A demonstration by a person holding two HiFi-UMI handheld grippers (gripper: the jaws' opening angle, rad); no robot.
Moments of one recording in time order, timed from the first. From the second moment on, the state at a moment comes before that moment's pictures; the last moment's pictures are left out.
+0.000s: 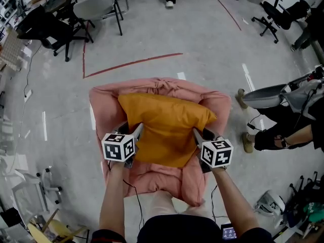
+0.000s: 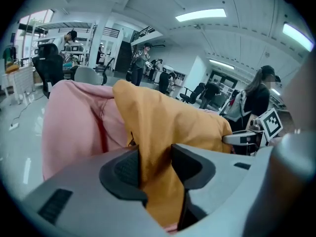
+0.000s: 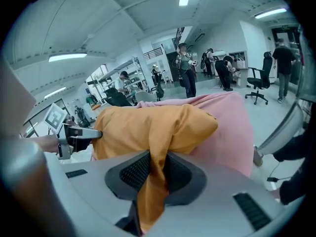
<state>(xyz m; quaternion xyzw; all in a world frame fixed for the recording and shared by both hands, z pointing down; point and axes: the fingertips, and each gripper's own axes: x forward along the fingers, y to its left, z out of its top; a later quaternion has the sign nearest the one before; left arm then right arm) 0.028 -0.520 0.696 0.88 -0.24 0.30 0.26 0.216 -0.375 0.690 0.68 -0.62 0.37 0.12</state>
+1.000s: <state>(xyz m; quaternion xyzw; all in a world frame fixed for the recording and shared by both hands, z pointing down) 0.011 -0.492 0.629 0.90 -0.27 0.26 0.24 0.205 -0.371 0.627 0.66 -0.67 0.31 0.12</state>
